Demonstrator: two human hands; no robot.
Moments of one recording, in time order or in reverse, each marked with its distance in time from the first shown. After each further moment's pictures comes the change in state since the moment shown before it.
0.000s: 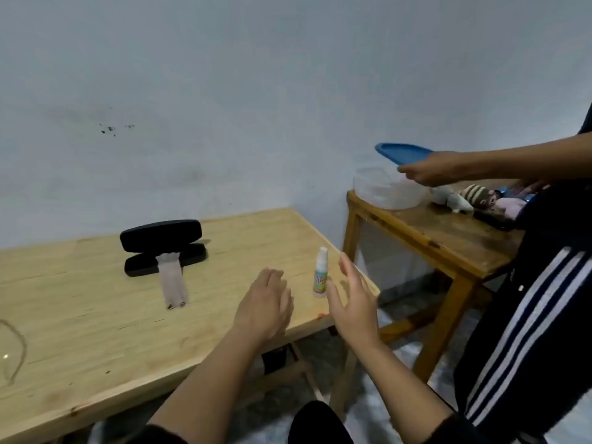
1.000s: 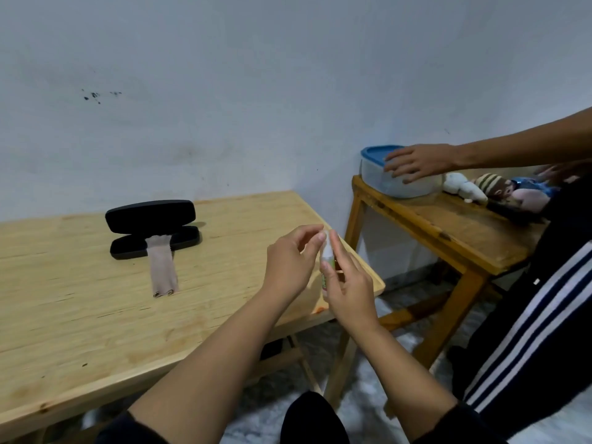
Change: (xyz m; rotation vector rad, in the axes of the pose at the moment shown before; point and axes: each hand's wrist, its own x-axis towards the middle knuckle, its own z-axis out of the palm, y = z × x) left_hand 0.041 0.053 -0.013 -0.690 0.206 -0.057; right_hand 0.022 0.010 0.012 0.057 -0.009 -0.198
